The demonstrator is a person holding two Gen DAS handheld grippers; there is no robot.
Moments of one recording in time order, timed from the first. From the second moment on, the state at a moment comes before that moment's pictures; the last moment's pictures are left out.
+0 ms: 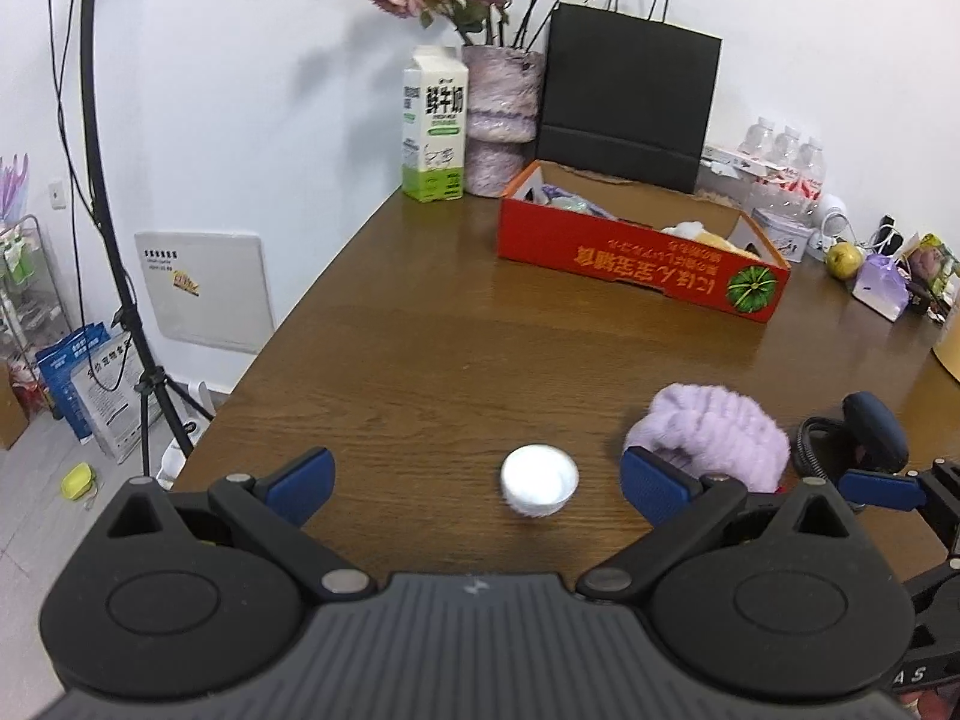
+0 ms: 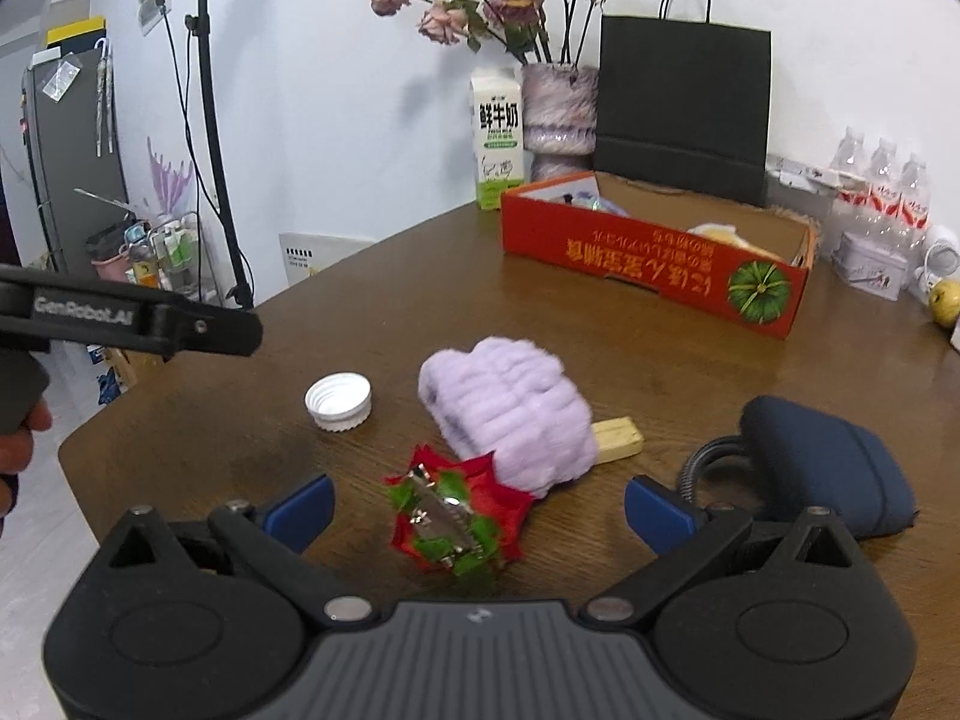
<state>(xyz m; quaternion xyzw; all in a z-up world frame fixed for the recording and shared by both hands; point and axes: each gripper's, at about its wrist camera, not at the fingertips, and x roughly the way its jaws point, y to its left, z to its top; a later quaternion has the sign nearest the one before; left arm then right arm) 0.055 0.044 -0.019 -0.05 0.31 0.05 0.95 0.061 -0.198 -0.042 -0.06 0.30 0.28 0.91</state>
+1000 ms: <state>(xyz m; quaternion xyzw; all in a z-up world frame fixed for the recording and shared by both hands) 0.051 0.065 -0.034 -0.06 0.33 0.06 0.94 0.050 -0.188 -0.040 -0.06 0.29 0.32 0.90</state>
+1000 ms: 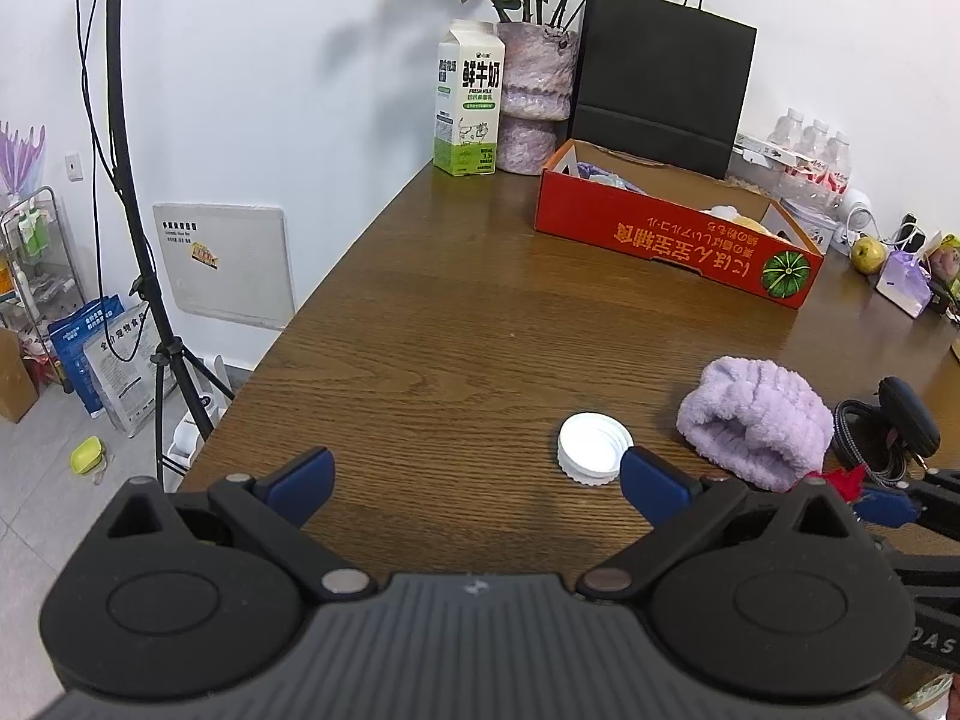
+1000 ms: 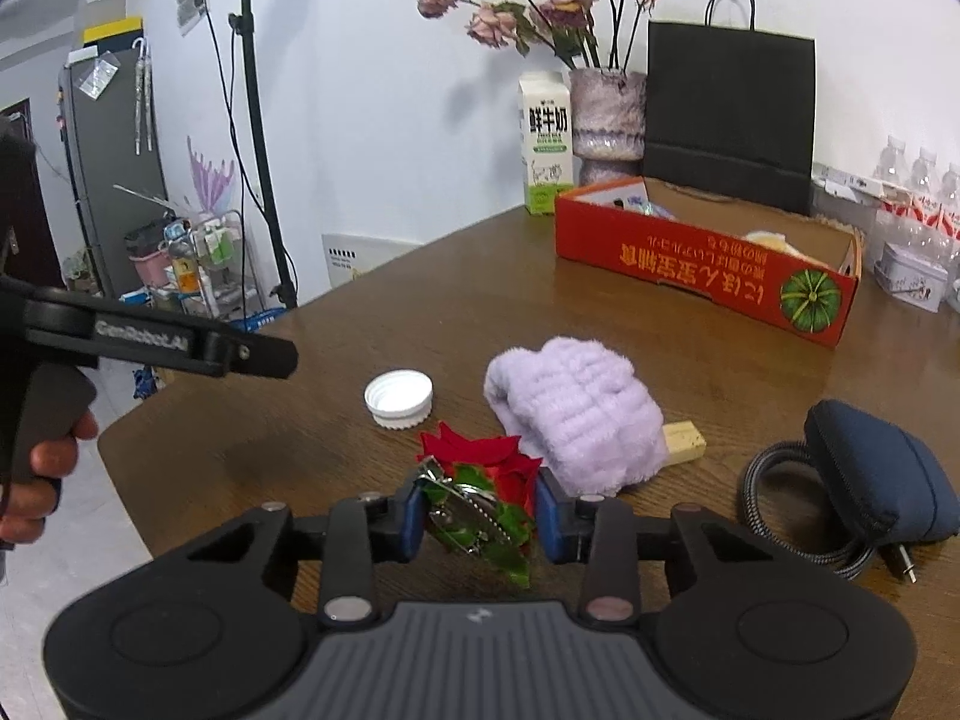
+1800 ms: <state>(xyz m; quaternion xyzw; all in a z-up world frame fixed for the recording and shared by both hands) 0.065 0.043 -0.046 -0.06 0.35 0.04 0.94 0.050 -0.231 0.004 -0.04 0.22 0.29 0.93</state>
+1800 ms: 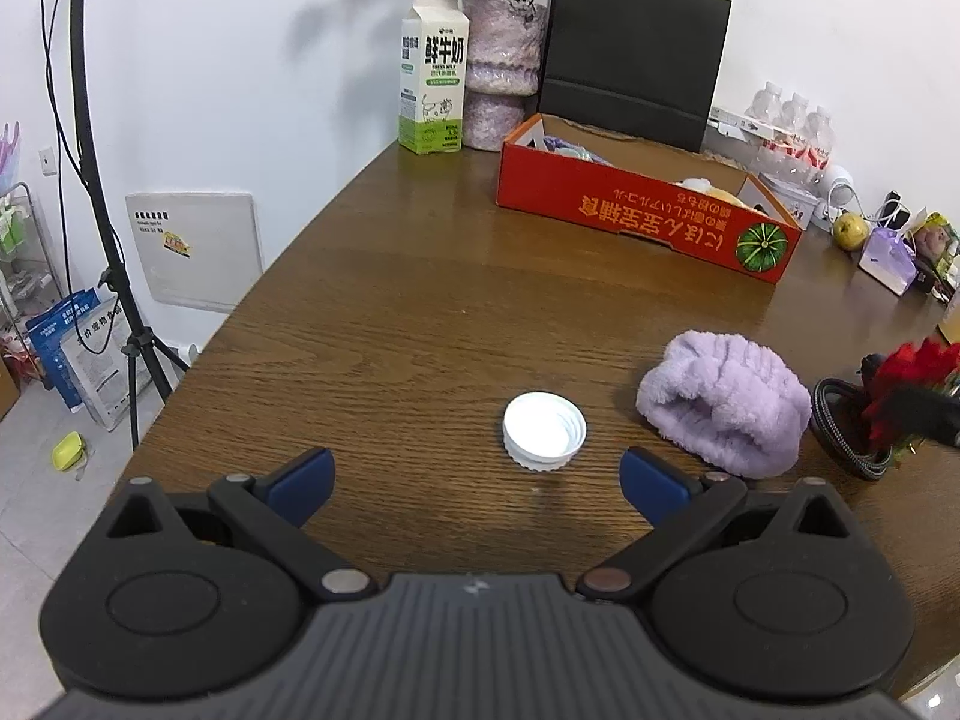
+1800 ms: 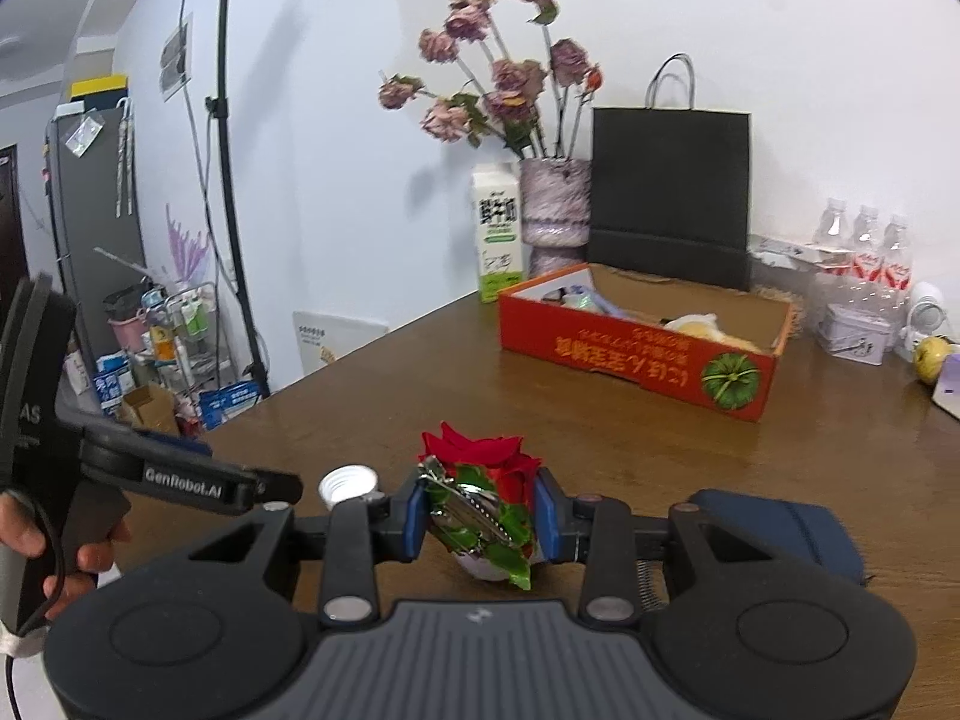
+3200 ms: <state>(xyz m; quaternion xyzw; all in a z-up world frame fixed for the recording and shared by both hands) 0.125 0.020 -0.053 -0.03 0.33 0.01 0.94 0.116 -0.250 0.006 -0.03 0.23 0.26 0.94</state>
